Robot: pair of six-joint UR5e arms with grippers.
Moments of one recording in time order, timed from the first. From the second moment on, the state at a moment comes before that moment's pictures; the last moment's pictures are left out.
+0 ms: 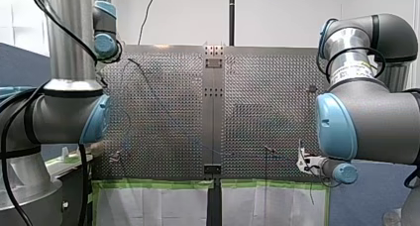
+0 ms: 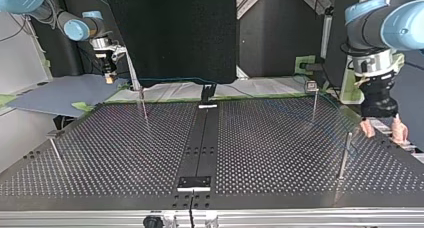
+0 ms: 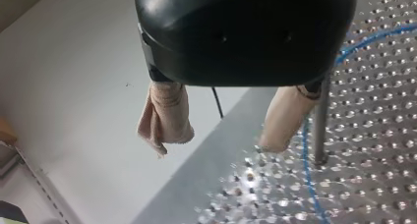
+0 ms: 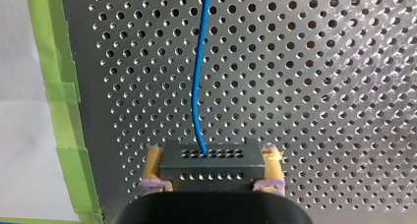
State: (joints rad) left arm 0.24 -1.37 -1.91 -2.90 -1.64 -2.33; right arm 1.51 -0.63 1.82 -1.09 1.07 1.59
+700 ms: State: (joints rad) left arm 0.17 -1.33 -1.71 -3.12 -1.68 -2.11; right arm 1.51 -0.63 1.81 -1.09 1.07 1.62
